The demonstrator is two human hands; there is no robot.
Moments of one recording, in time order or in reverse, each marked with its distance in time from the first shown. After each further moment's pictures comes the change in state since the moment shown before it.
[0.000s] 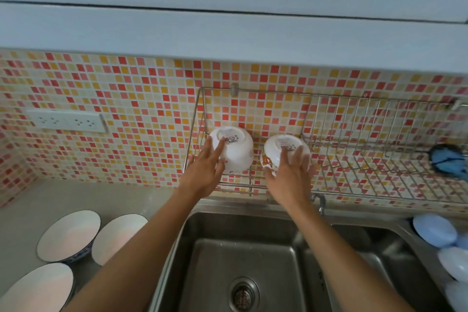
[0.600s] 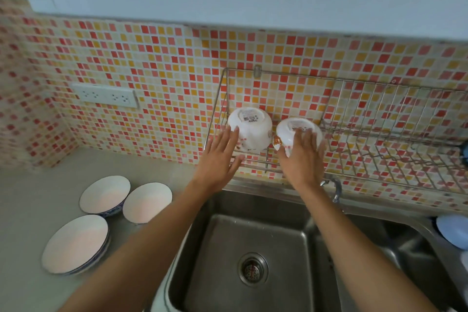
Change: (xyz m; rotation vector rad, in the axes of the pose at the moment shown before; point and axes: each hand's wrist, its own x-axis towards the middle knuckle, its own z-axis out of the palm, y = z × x) left_hand -0.055 0.013 -0.003 0.134 0.080 0.029; right_hand -0.008 -0.003 0.002 0.036 0.118 -0.112
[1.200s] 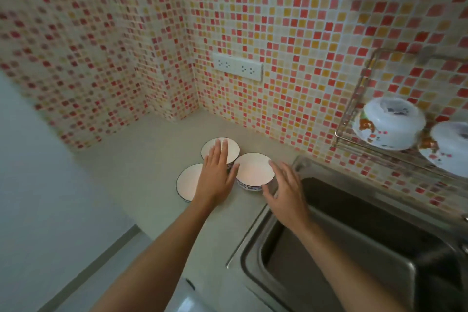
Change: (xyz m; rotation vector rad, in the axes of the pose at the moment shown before) left_hand -0.219 -0.161 -0.058 -0.036 0.152 -0.592; right_hand -0.171 -0.211 0.092 0.611 -0.320 -0.544
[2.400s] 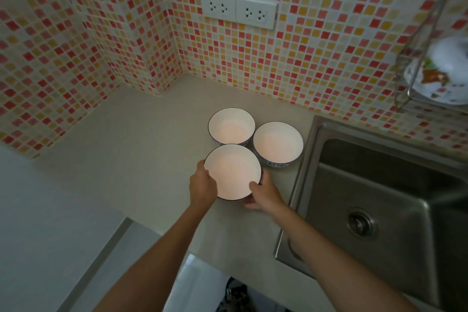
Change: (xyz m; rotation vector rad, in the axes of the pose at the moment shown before) left_hand 0.011 -0.158 0.033 -0.304 -0.140 -0.520; right_hand 0.027 -0.073 0.169 0.803 -0.243 1.029
